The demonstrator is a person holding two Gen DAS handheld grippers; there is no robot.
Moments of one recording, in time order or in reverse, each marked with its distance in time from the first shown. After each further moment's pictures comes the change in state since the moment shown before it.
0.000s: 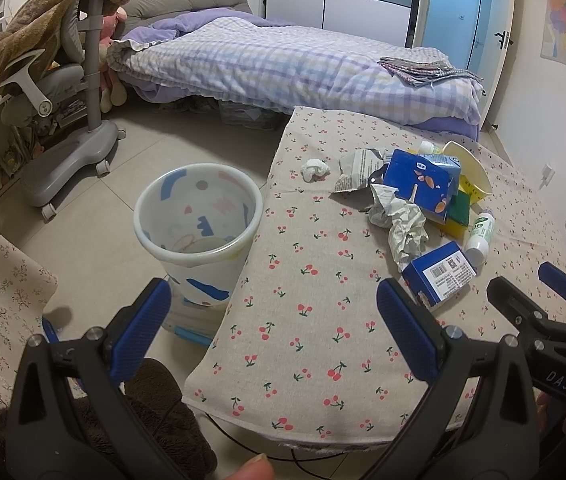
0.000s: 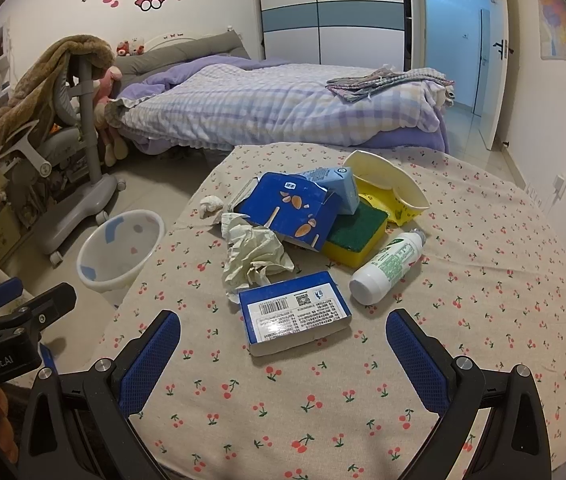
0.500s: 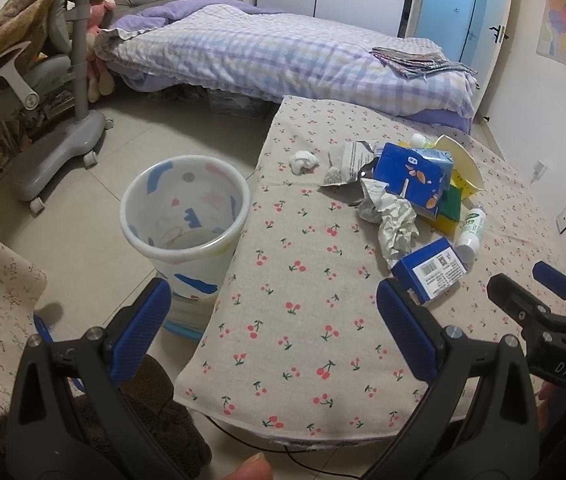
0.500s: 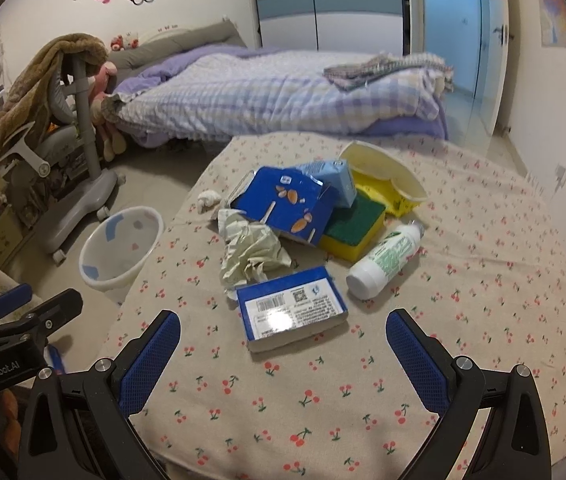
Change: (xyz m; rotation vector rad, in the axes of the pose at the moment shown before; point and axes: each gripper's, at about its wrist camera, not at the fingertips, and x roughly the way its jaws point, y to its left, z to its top) left arm 0.005 -0.001 0.014 0.002 0.059 -0.052; right arm -0.001 -0.009 0.014 0.036 0.071 0.023
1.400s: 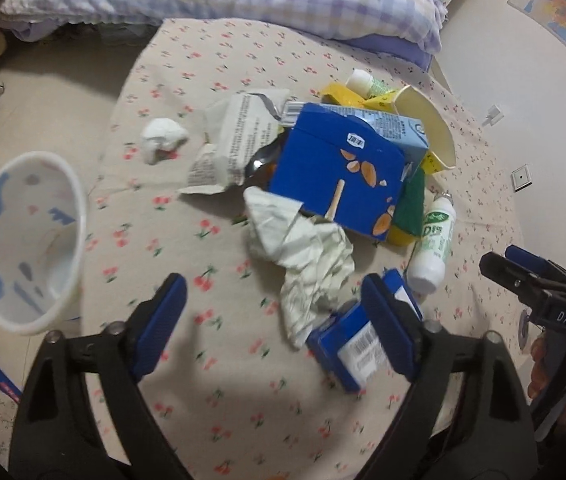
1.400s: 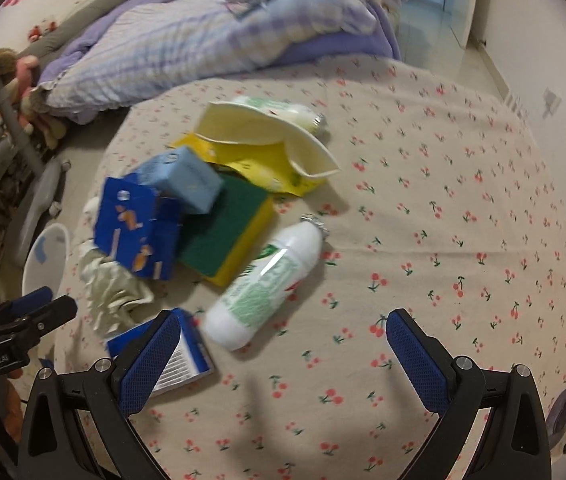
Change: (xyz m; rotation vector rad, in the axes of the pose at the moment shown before) left arm 0.135 -0.078 0.070 0.078 0.365 -0.276; right arm 0.083 -0.131 0.067 0.178 0.324 -0.061
